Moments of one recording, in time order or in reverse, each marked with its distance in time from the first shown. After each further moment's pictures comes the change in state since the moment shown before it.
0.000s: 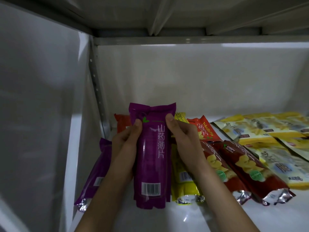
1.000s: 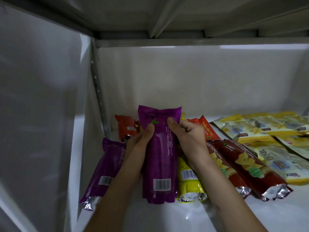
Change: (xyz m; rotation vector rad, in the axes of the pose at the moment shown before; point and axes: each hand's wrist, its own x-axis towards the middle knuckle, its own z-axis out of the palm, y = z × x) left_hand 0.004 -0.015 0.006 -0.024 -0.121 -0.097; right_hand 0.005 0.005 -0.001 0.090 0.139 0.064
